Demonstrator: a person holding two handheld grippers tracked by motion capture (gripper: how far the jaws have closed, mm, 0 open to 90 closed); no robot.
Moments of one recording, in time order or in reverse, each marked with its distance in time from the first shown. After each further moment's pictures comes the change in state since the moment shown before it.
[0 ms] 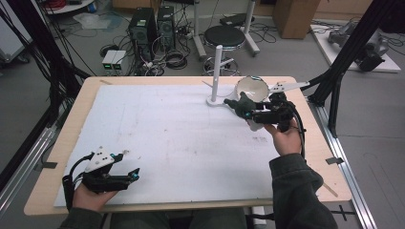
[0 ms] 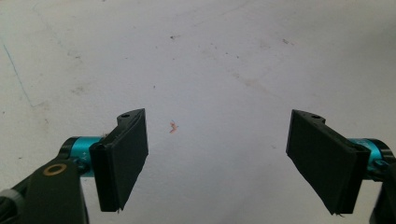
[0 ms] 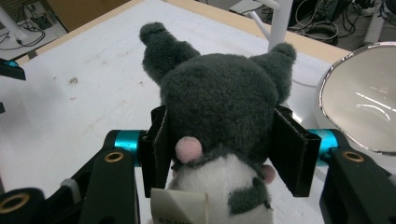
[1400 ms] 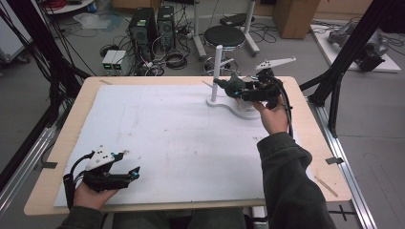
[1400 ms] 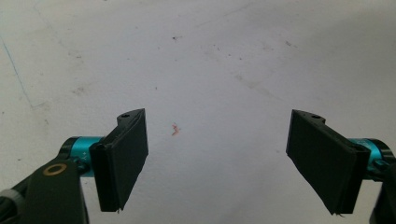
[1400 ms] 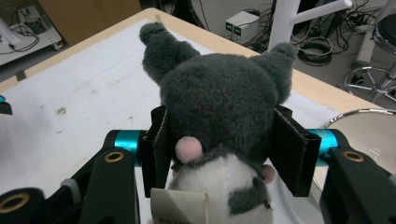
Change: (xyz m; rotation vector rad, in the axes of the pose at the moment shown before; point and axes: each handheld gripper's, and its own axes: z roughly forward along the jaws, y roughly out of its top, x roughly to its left) left arm 0.002 0.001 0.003 -0.002 -0.001 -0.011; right arm -0.008 0.058 0.028 -0.013 -0.015 -0.028
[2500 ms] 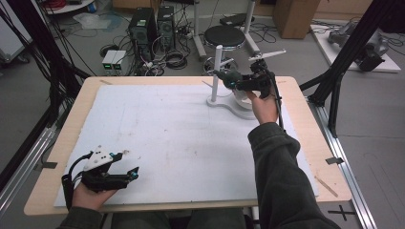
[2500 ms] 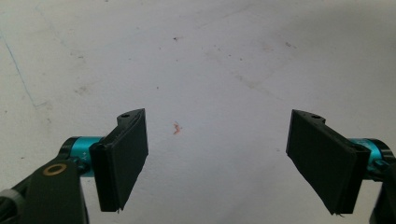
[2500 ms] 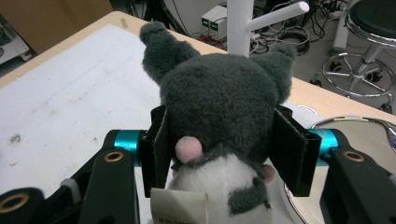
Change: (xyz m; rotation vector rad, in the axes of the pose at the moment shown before) left arm 0.001 -0.001 -0.002 -0.009 -0.002 -0.005; right arm -0.025 0.014 0.035 0.024 -0.086 0.074
